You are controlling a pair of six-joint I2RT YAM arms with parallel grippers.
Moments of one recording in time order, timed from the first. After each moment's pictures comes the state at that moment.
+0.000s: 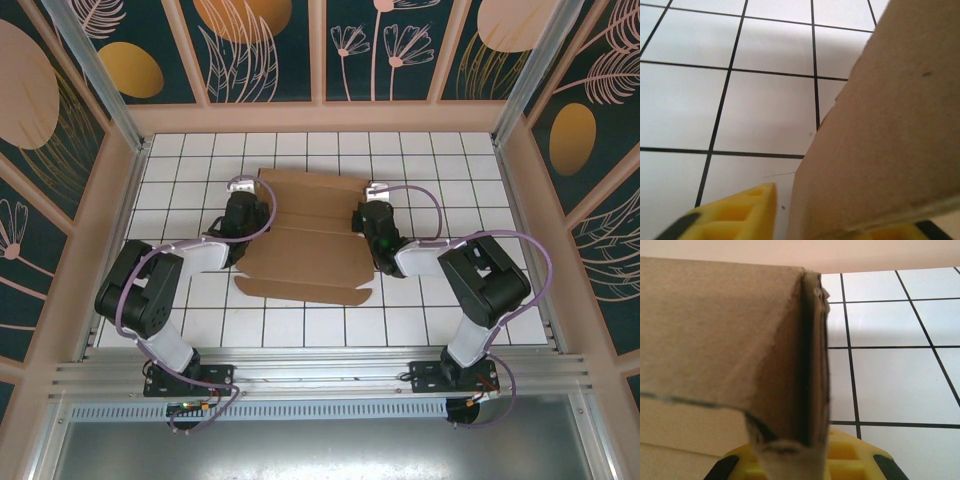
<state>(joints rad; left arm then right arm) -0.41 1.68 0.79 0.31 -0.24 -0.36 0.61 1.72 0.74 0.57 0.42 0.28</state>
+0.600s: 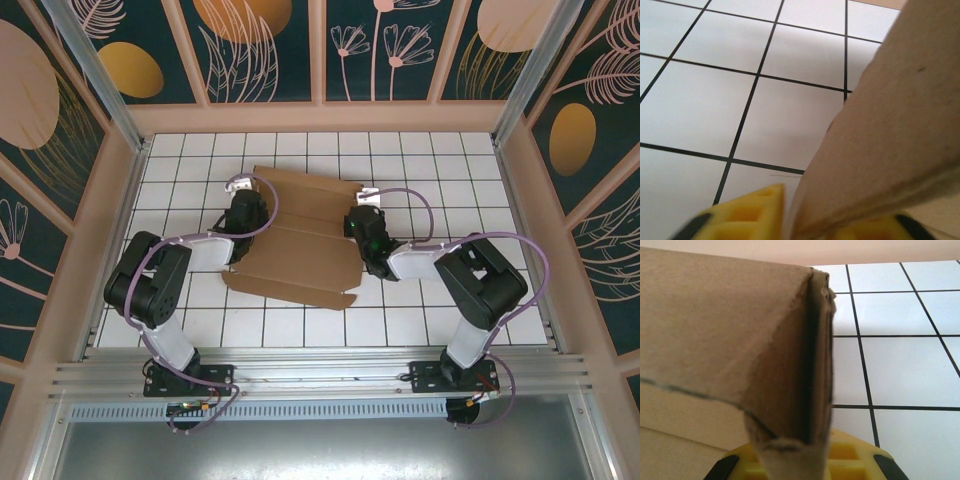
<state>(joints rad) -0.41 1.75 0.82 0.33 -0.37 -0.43 0.69 1.72 0.77 0.49 0.51 0.31</state>
